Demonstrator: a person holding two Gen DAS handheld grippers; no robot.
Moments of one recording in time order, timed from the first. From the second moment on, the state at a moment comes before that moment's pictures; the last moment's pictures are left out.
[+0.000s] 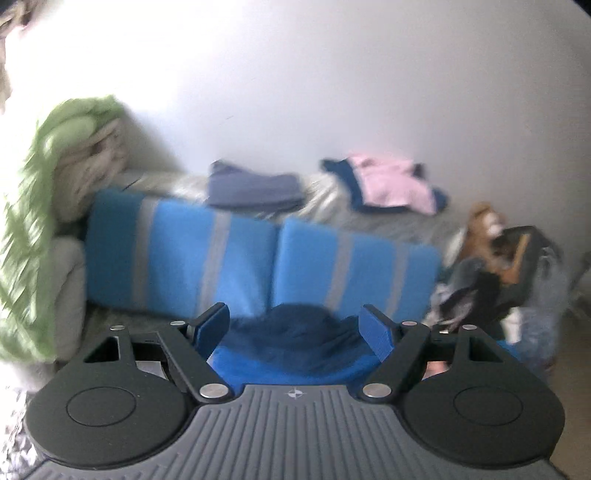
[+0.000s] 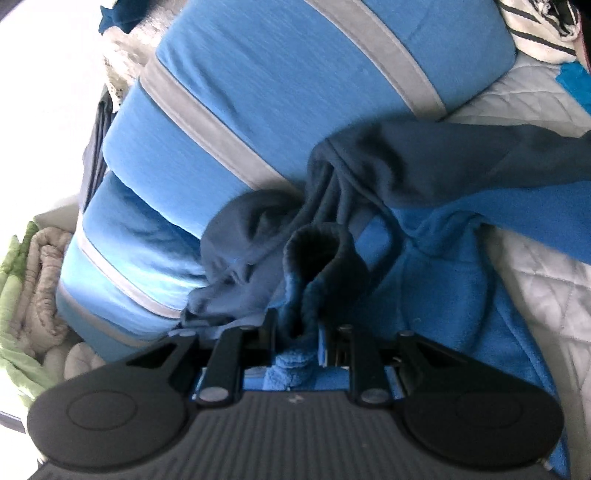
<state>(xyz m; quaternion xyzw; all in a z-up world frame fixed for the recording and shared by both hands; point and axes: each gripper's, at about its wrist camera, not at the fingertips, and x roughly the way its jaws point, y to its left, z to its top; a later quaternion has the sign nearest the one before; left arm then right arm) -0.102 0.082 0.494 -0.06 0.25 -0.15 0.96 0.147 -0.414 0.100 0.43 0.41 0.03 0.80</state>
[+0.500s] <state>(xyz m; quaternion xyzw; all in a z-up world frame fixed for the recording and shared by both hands) -0.015 0.045 0.433 -0.01 0.23 -0.17 0.96 0.176 -0.433 0.109 0.42 0.42 0.04 0.80</state>
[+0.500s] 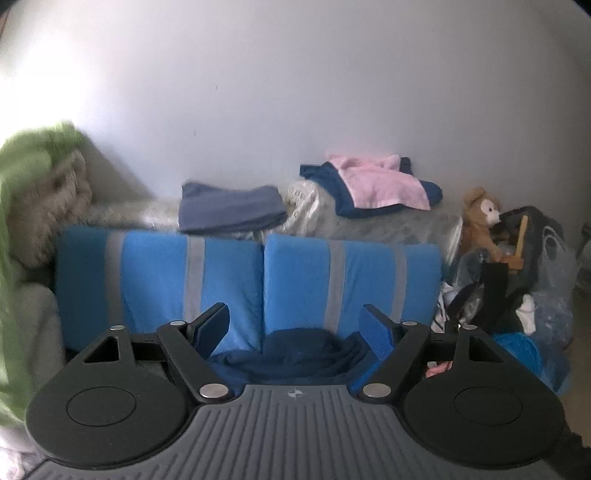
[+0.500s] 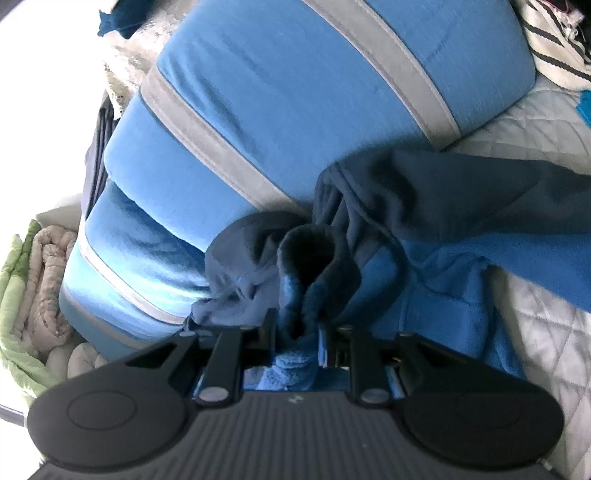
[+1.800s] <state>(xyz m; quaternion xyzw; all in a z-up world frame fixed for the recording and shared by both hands) 0.196 0.124 0.021 0.05 0.32 -0.13 0.94 0.199 -0.368 0.291 0.39 0.26 0.08 0.88</state>
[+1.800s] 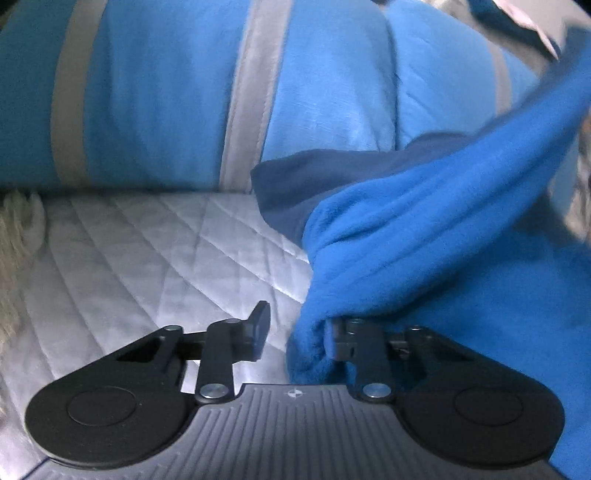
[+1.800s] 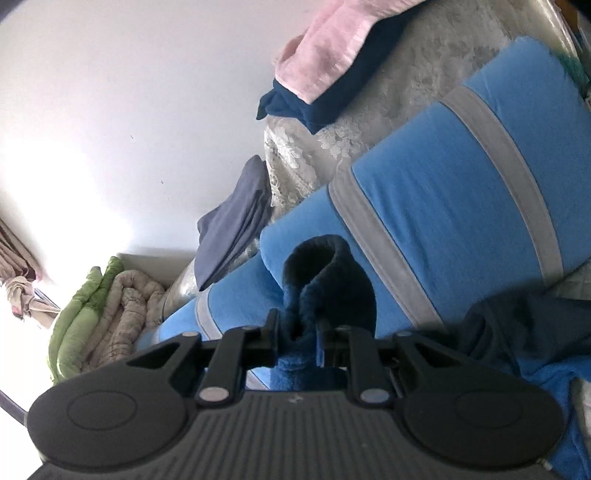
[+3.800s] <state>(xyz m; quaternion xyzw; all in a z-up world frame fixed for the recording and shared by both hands) 0.137 0.024 -0.005 0.53 0.22 -0.16 0.80 0.126 -0.483 -0.019 0.45 0.40 -0.04 0.79</state>
